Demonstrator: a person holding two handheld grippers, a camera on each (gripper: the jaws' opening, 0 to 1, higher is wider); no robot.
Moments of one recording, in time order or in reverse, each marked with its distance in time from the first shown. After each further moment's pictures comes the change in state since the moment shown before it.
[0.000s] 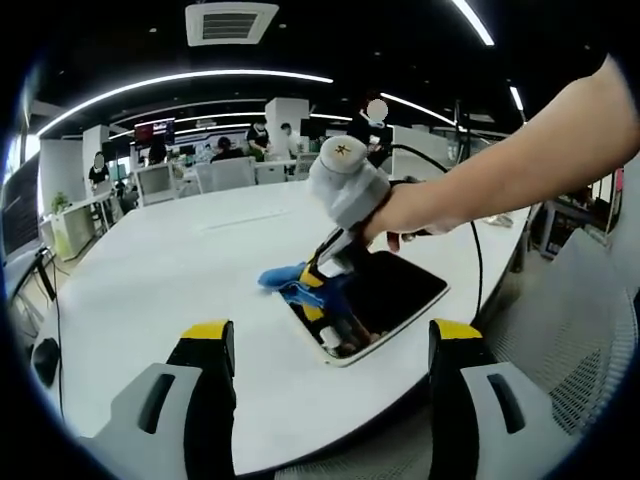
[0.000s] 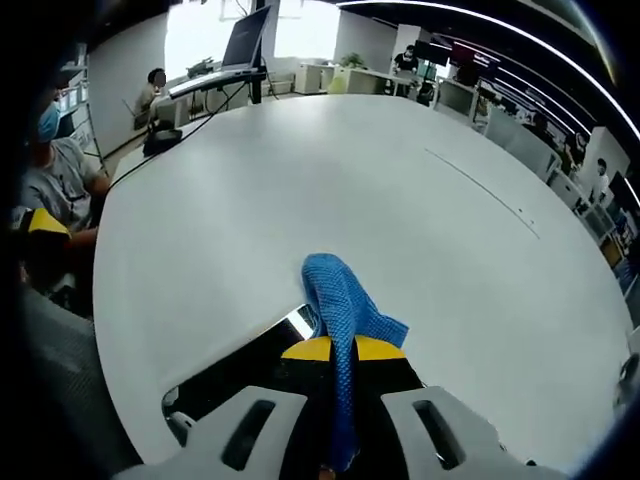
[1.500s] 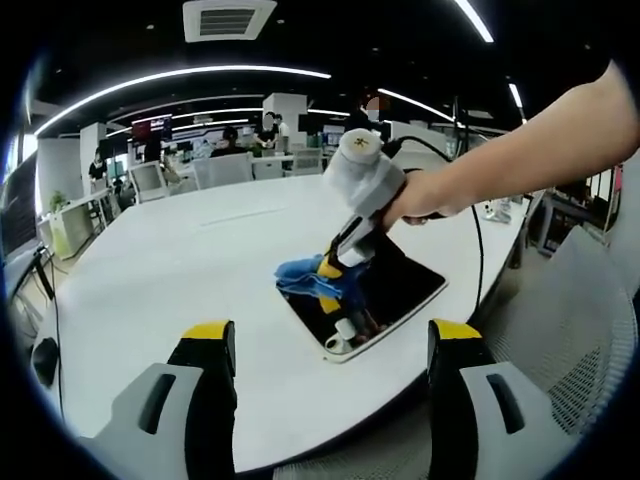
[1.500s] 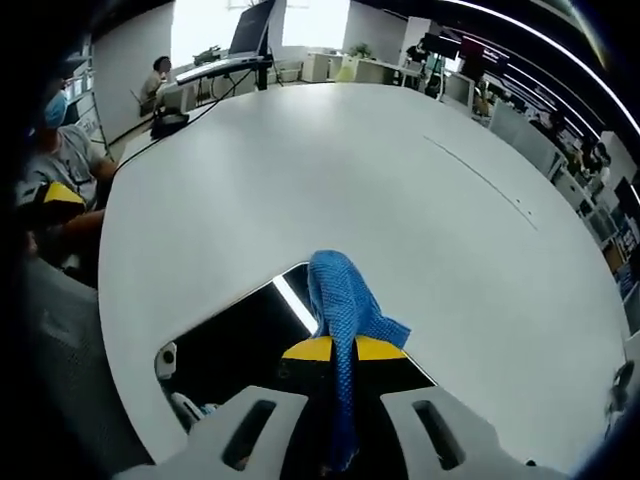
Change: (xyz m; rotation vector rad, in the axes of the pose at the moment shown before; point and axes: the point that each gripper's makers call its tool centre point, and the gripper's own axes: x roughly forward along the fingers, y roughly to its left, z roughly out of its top) left arm 0.001 -0.001 -0.003 0.001 0.022 -0.009; right arm -0.013 -0.005 -0.018 -0.045 0.050 0.028
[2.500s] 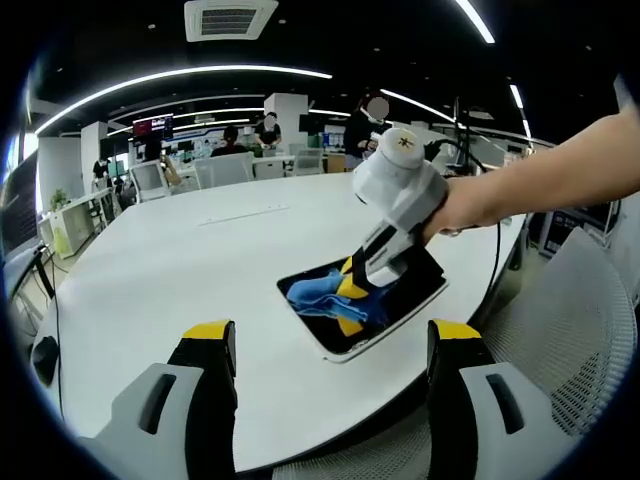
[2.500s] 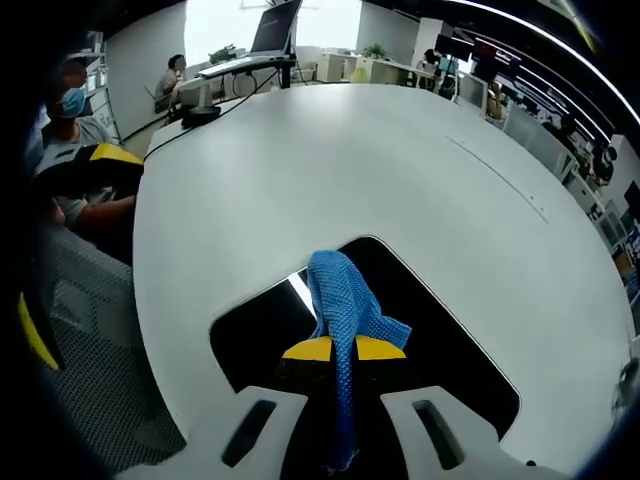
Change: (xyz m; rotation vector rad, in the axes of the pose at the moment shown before) left arm -0.001 -0.001 0.000 -0.005 -0.003 0.002; right arm -0.025 0.047 -0.022 -0.024 -0.007 0.051
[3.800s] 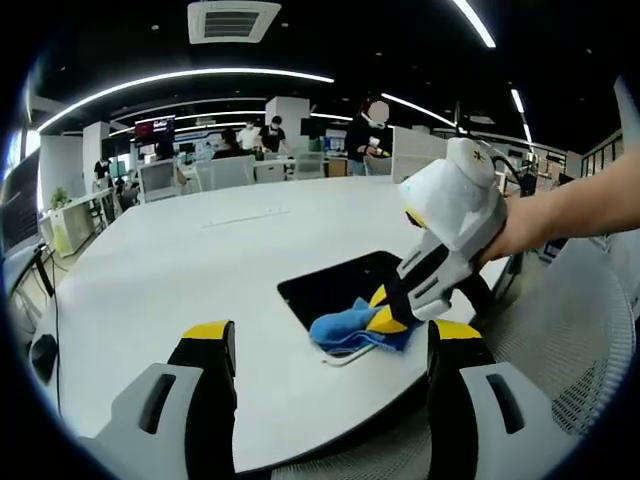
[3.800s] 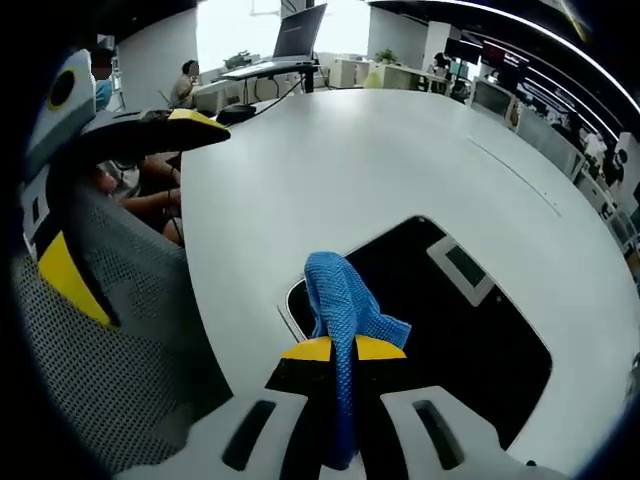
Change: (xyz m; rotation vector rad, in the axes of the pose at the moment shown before) left arm -0.001 0.000 0.002 -0.009 -0.018 0.001; right arm -0.022 0.049 -0.020 0.000 -0.032 0.072
